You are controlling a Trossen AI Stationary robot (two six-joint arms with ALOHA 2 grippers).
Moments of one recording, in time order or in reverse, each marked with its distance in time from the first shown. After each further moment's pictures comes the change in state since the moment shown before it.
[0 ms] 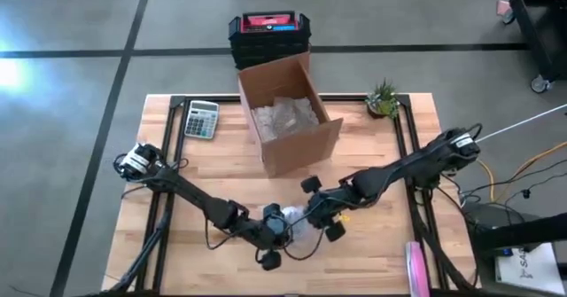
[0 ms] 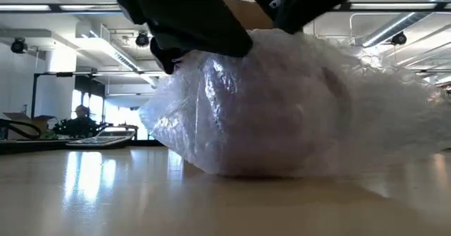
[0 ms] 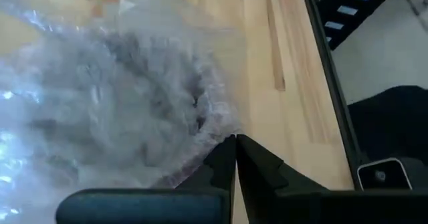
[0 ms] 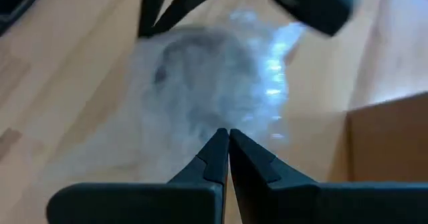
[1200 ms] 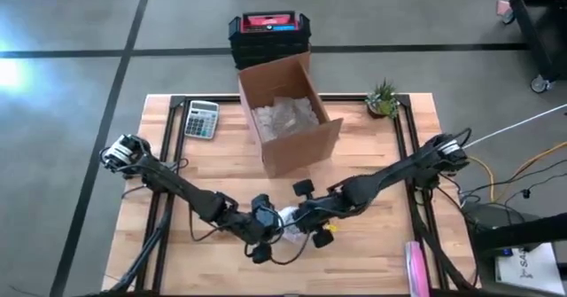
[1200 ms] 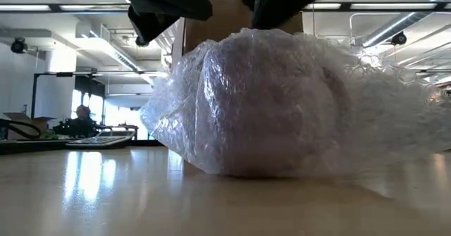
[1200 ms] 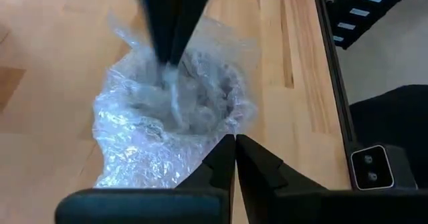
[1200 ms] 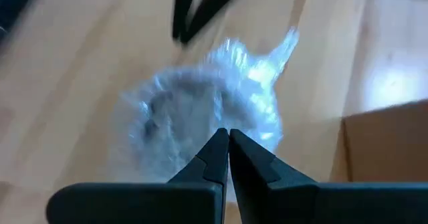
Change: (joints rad) left arm -0.014 -0.157 0.007 -0.233 -0.047 -0.027; right arm 0.031 0.171 0.154 -0.064 0.081 0.091
